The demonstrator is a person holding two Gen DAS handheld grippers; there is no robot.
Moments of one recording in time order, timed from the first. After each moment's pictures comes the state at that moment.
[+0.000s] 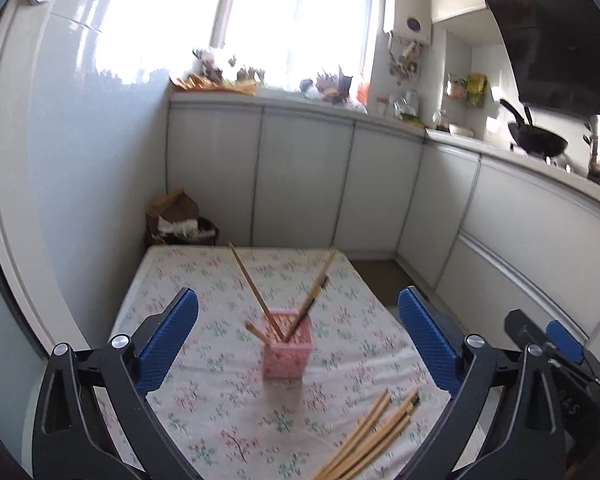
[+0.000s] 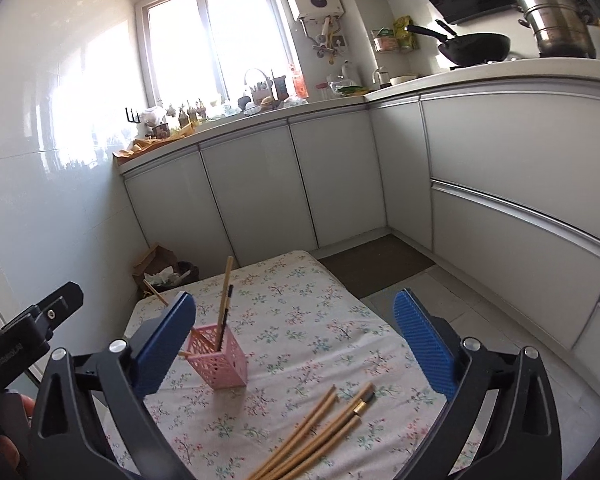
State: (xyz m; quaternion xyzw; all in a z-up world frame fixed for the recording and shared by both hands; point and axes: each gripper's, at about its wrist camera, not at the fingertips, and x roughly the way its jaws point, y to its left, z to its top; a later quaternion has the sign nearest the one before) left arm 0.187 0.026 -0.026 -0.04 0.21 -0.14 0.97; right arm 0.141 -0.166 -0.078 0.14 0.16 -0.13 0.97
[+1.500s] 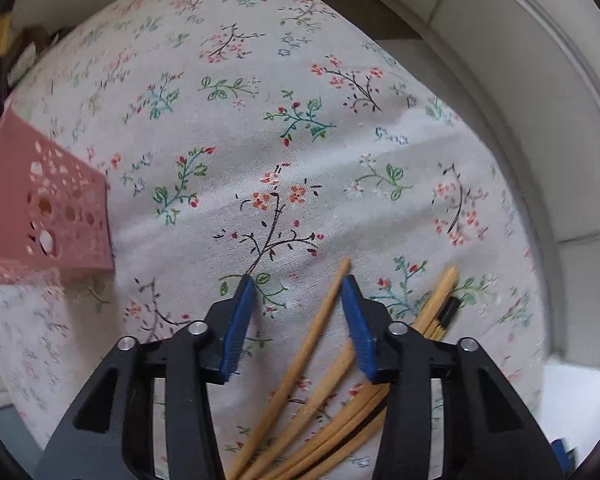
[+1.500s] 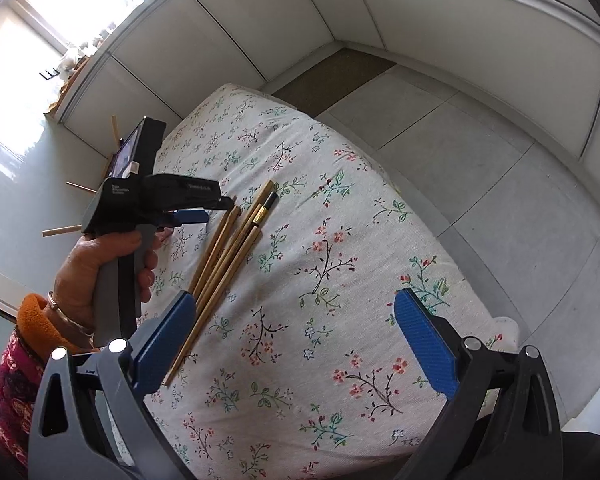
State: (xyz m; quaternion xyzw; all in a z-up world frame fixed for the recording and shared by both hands) left arm 0.344 -0.180 -0.266 0.15 0.61 -0.19 0.75; right arm 0.105 -0.276 -0.241 0.33 0.41 -0.09 0.85
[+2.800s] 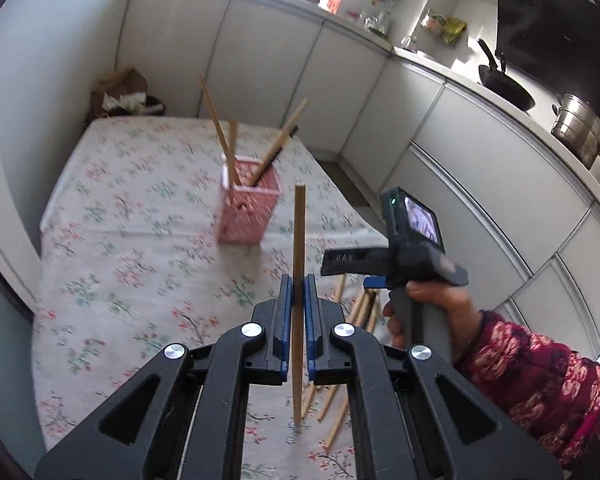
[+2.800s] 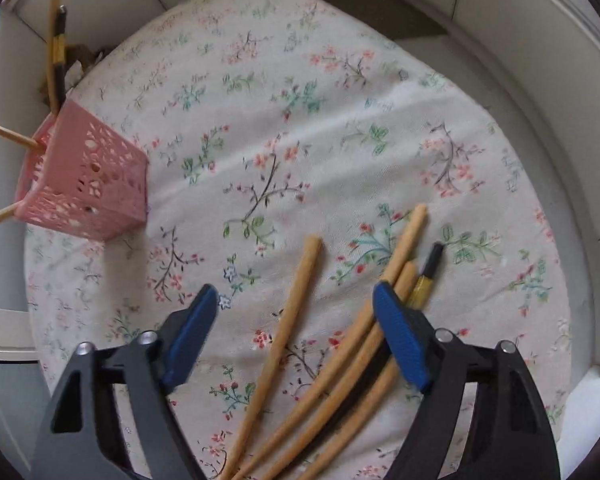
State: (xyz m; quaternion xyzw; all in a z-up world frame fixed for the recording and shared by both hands) left arm 0.176 0.064 -0.121 -0.08 0.36 -0.26 0.89; right arm 0.331 -0.177 -0.293 0.18 0.59 -0.10 0.78
